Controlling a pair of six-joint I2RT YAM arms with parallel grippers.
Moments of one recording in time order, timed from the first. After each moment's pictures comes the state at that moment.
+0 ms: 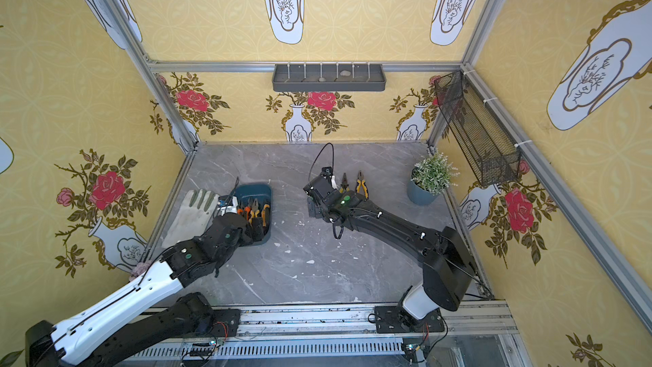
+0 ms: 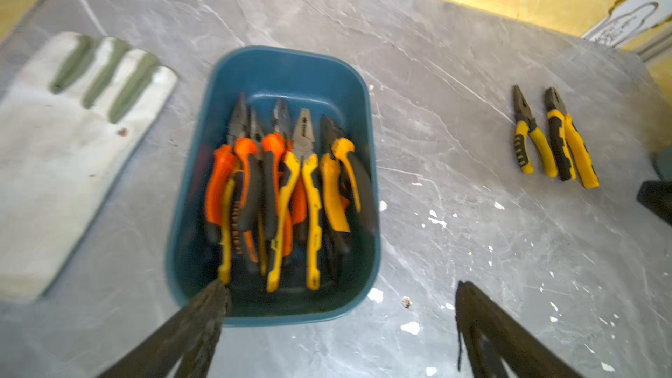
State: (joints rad) left arm -0.73 0.78 0.68 -0.65 -0.50 -0.69; right arm 0.95 1.55 1.19 -0.59 0.42 0.54
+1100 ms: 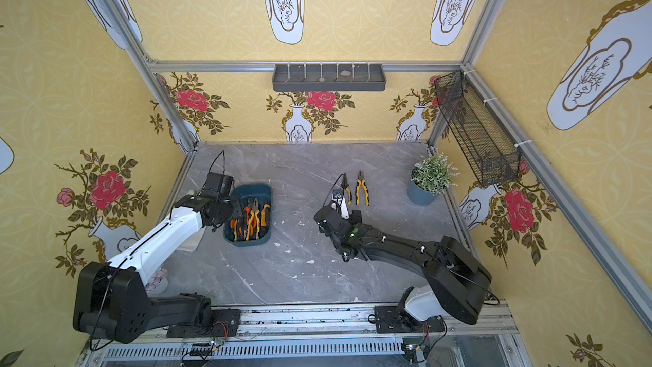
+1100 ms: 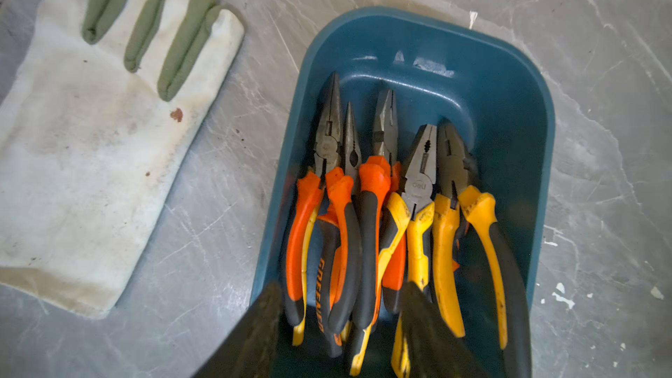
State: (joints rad) left arm -0.26 1.35 0.94 -0.67 -0.15 -0.49; right arm 0.98 1.44 0.79 -0.18 0.62 0.54
